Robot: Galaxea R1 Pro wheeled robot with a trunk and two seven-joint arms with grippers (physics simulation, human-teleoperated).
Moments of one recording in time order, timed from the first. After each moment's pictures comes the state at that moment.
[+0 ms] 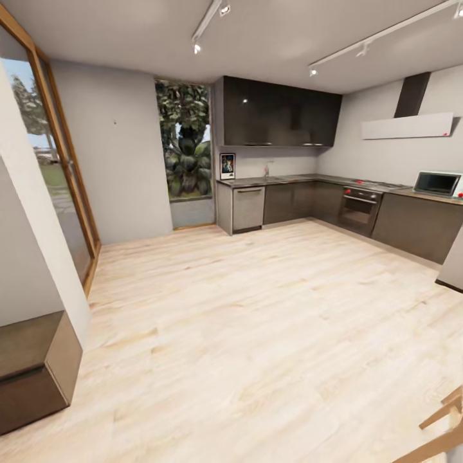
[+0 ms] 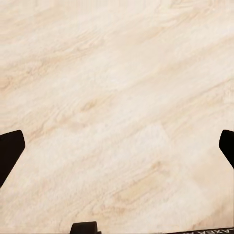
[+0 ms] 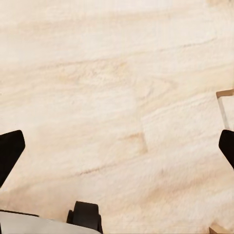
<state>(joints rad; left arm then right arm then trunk) 0.00 -0.06 0.02 -0.41 -0.08 -0.33 0.00 -0.21 0.01 0.03 -0.12 0.25 -0.26 -0.12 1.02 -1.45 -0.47</state>
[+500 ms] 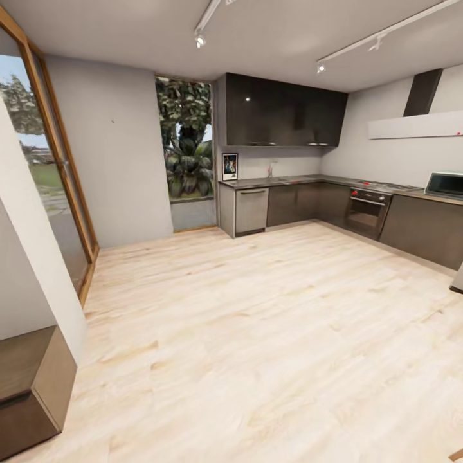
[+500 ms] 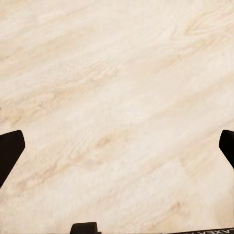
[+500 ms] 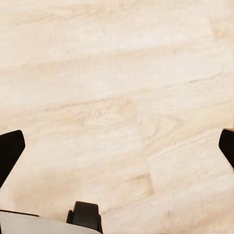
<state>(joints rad) 0.00 -0.06 0.01 -0.41 -0.08 -0.33 0.00 -0.21 0.01 0.03 -0.12 0.25 -0.26 -0.12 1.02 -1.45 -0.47</state>
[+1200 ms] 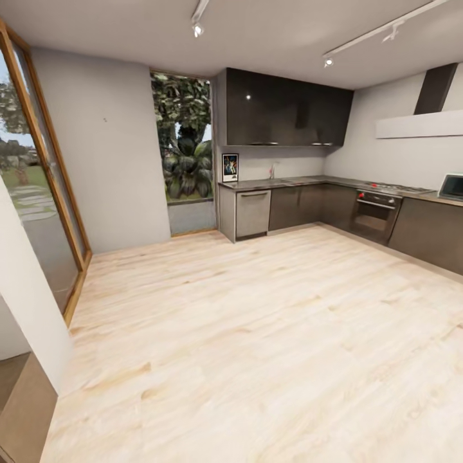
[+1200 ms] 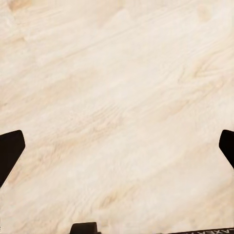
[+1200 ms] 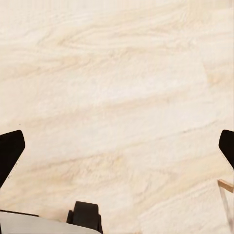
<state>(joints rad) 0.00 -0.06 0.01 -0.41 -0.08 -0.33 0.00 -0.21 0.01 0.03 -0.12 0.25 -0.26 -0.12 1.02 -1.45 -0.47</state>
